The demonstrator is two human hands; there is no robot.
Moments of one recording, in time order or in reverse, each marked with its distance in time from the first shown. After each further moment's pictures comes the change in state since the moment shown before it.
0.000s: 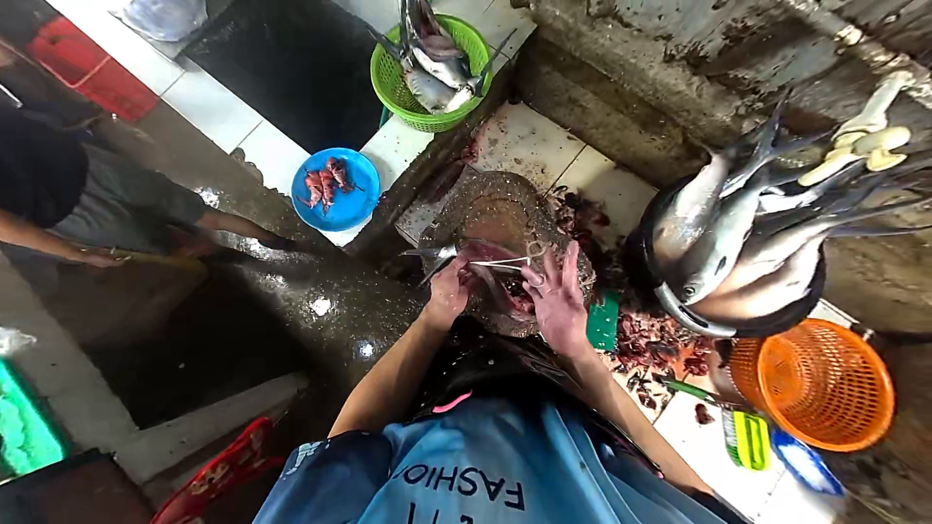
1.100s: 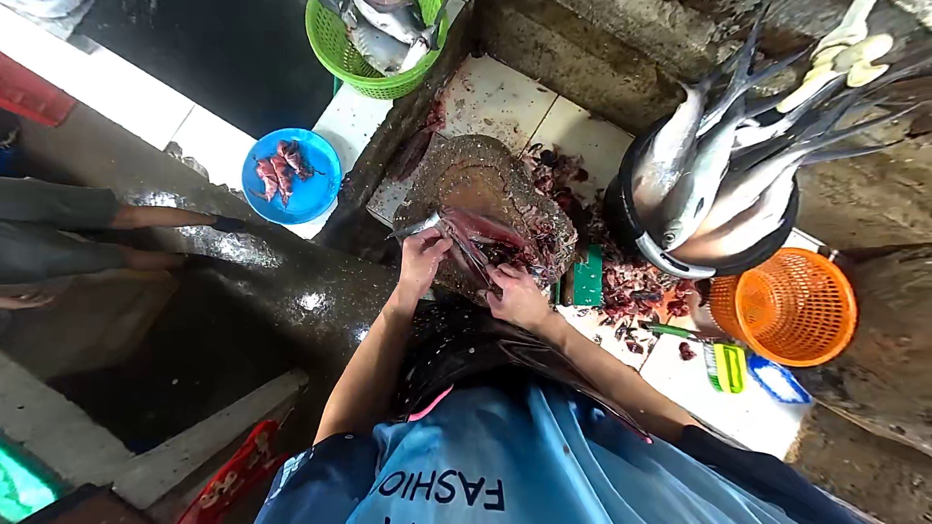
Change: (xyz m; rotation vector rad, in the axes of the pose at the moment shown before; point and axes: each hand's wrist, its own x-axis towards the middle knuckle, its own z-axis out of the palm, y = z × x) left_hand -0.008 0.026 -0.024 0.728 -0.375 0.374; right_hand -0.023 0.034 0.010 -1.149 -0.323 0.083
